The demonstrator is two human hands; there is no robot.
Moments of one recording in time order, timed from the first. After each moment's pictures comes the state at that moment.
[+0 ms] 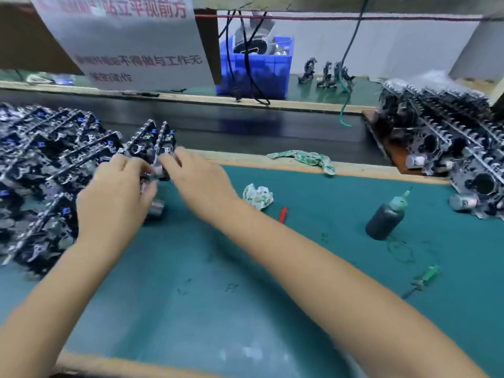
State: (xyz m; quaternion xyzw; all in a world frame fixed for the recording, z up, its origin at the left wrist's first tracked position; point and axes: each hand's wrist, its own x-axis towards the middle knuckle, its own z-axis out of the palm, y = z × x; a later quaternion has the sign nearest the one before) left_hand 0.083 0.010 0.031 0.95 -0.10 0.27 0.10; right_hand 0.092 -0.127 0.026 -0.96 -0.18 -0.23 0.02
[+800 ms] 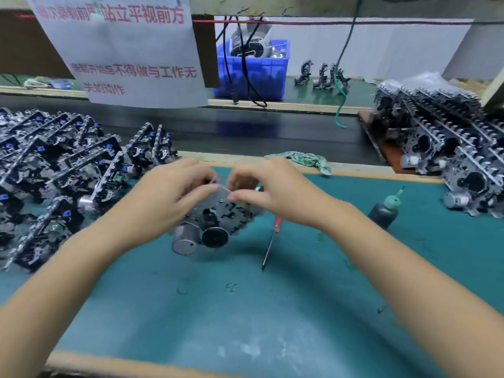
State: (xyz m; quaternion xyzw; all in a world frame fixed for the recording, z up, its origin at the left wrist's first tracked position) left_hand 0.062 -0.024 0.073 0.88 -0.40 0.10 0.25; right_hand 0.029 -0.218 0.071 -0.93 -0.22 -0.09 0.29
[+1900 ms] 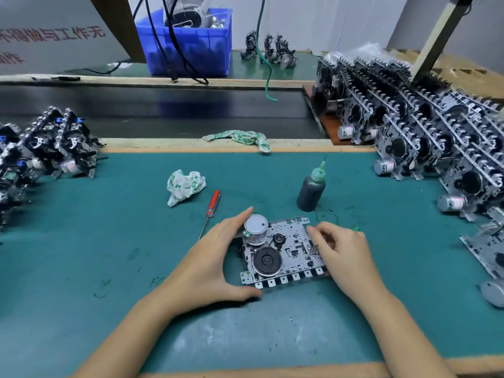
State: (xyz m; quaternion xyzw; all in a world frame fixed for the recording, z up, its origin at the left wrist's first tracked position) left_hand -0.010 -0.135 -0.043 0.80 -0.45 -0.12 0.37; right_hand -0.111 -0.349 -0.041 -0.89 0.21 -0.17 0.37
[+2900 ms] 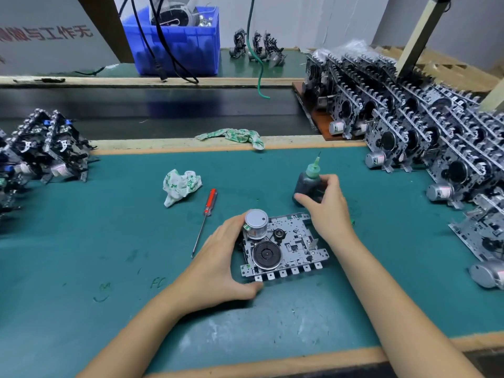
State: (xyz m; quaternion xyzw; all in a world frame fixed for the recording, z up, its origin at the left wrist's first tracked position) left_hand -0.016 -0.143 -0.047 0.79 -0.43 -0.16 0.40; right_hand -0.054 -0.362 -0.042 -0.82 0.31 -0.22 0.44
